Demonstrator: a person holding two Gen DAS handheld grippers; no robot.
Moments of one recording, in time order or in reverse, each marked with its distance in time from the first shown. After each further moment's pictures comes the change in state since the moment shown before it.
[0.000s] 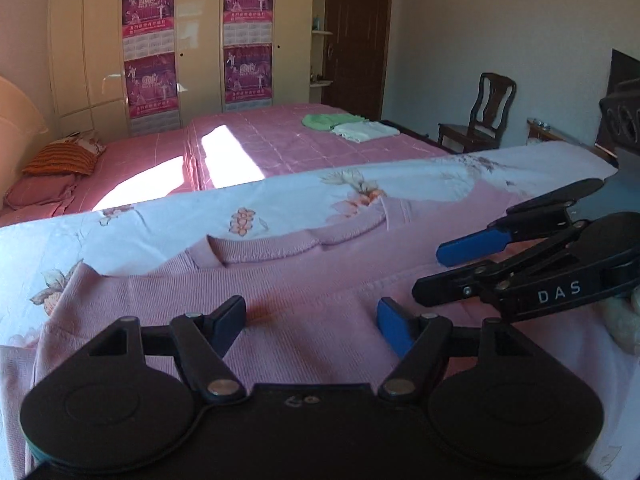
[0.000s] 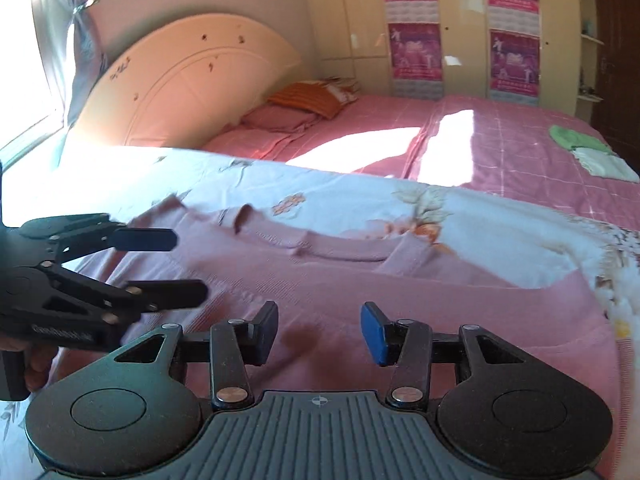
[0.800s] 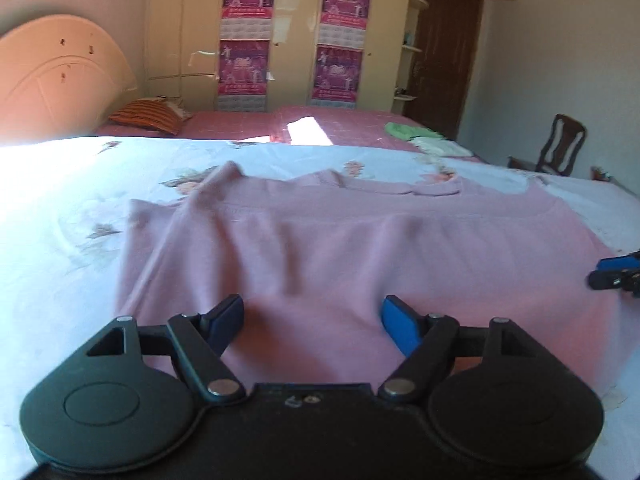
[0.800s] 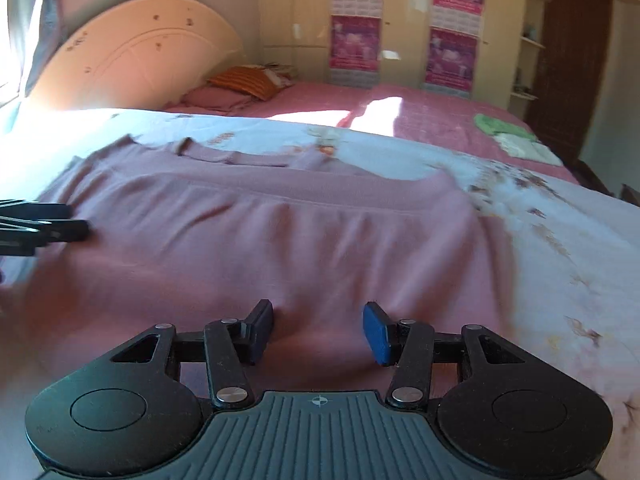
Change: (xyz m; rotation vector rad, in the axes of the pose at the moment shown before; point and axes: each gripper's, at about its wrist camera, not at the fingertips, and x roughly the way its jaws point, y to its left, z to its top) left arm -0.087 0.040 -0.074 -0.203 -0.040 0.184; right arm -0.083 -0.041 -0.085 0.119 -0.012 -0.233
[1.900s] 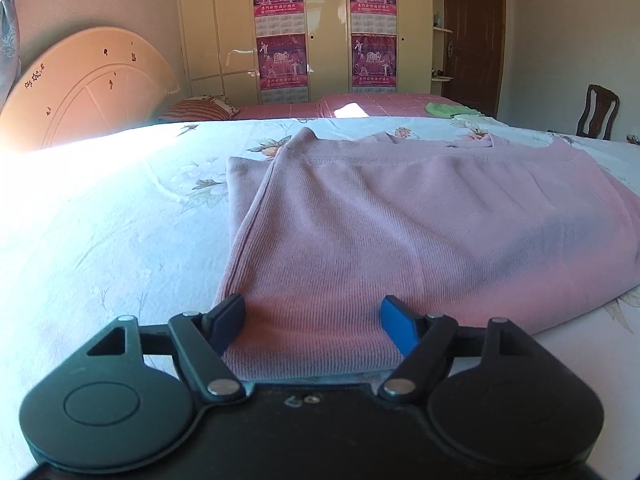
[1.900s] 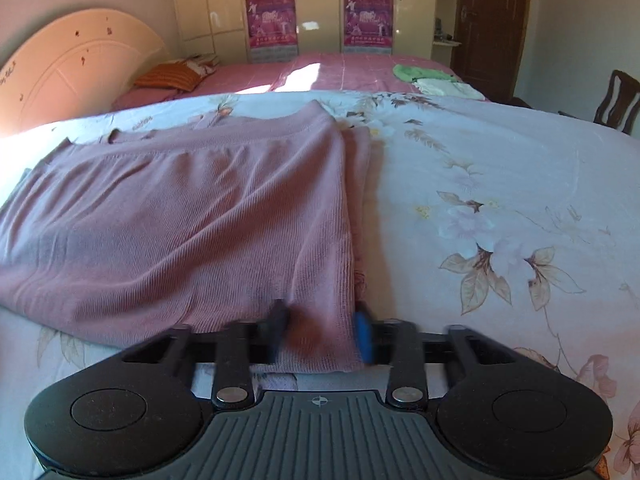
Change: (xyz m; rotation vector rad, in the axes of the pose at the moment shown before) left arm -0.065 0.013 -0.040 0.062 0.030 0.147; right arm -0.055 -0.021 -0.047 0.042 0.076 -0.159
